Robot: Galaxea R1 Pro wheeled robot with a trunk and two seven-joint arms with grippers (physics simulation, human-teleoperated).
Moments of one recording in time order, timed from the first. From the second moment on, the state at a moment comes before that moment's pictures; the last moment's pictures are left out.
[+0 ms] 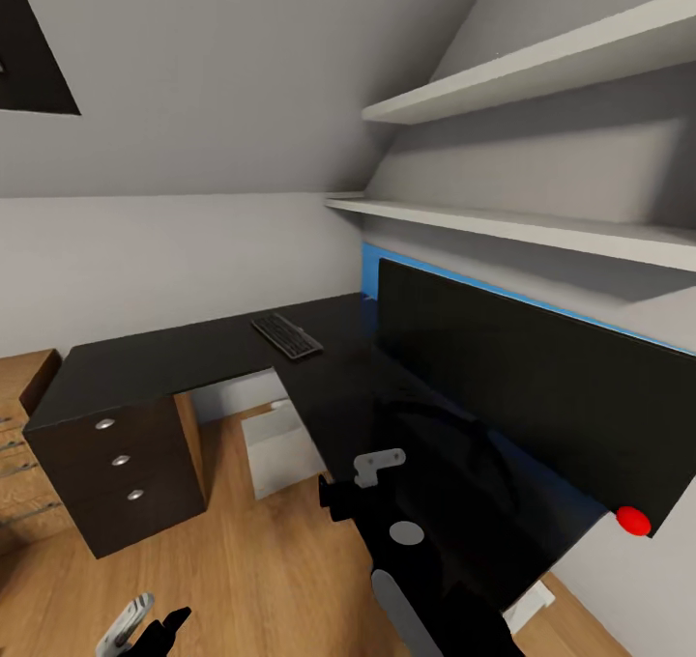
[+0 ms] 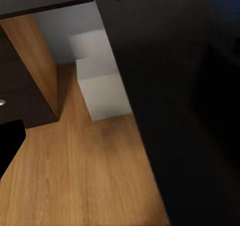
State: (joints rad) left arm -0.05 0.03 0.41 -1.01 0.69 0.49 -0.04; right arm -0.33 0.08 0.67 -1.54 -0.42 0.59 -0.51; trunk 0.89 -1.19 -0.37
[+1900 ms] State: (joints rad) left arm 0.00 0.03 0.13 -1.44 0.70 0.64 -0.04; right arm -0.35 0.08 0.65 -1.45 -0.42 0.58 -0.51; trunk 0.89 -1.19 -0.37
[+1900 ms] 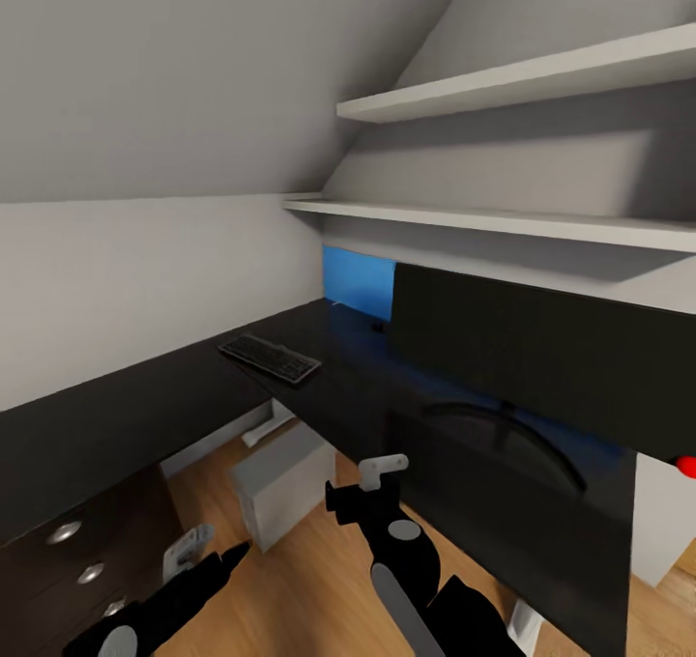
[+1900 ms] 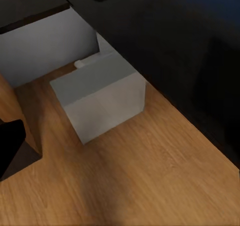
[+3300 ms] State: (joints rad) left arm -0.48 -0.06 -0.02 -1.53 0.70 0.92 0.34; right arm -0.35 -0.24 0.45 -1.61 -0.42 0.82 -0.12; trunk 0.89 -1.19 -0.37
